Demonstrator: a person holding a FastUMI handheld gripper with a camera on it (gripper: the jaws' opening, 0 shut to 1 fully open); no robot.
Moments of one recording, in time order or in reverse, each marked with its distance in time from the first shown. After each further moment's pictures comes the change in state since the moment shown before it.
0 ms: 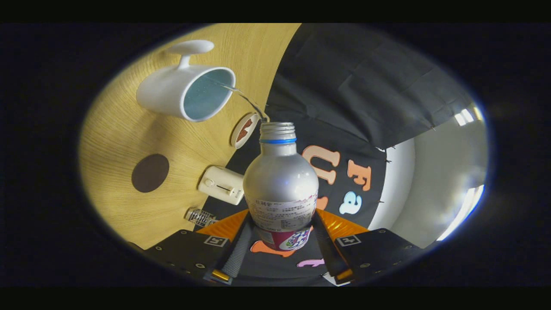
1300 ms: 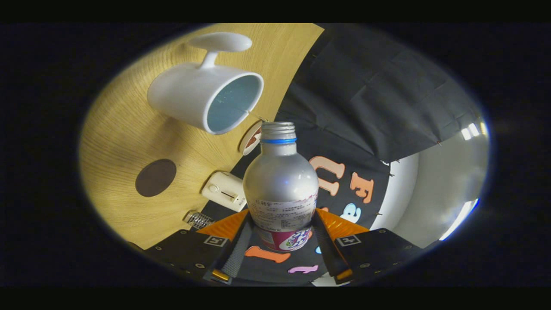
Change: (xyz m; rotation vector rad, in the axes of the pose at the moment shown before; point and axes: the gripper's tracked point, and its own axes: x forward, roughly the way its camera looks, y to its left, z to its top) arm 0.014 0.023 0.026 -0.073 -0.066 0.040
